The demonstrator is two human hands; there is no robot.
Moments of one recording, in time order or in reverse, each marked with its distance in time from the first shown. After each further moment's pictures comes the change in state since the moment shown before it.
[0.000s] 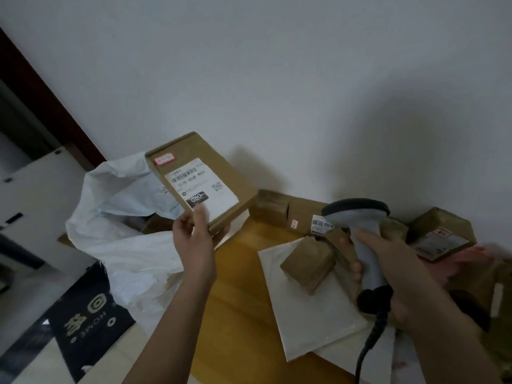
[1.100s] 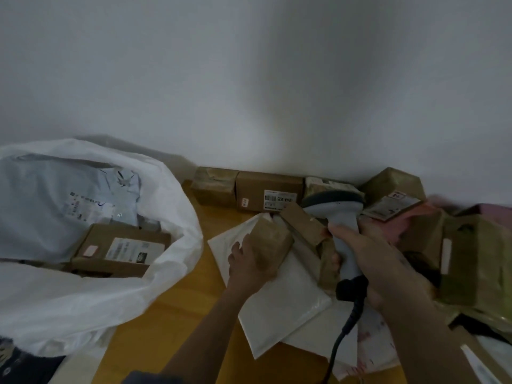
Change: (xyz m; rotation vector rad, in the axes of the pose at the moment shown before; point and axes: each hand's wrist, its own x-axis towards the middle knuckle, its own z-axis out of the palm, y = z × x) left_hand 0.001 -0.217 0.070 1.303 -0.888 -0.194; right_hand 0.075 0.022 -0.034 -0.092 0.295 0.064
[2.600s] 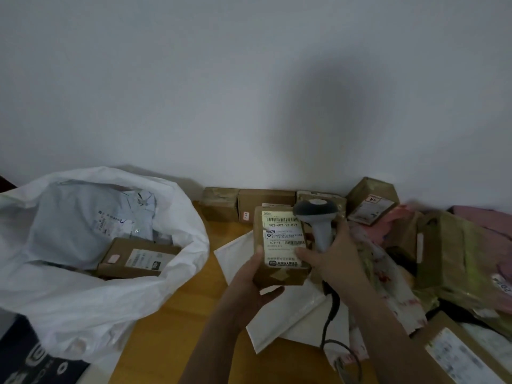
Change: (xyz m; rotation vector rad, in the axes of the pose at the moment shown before) left_hand -0.134 0.040 -0.039 -1.120 -0.326 0.030; right_hand -0.047 0.031 -0.016 -0.248 -0.050 -0.404
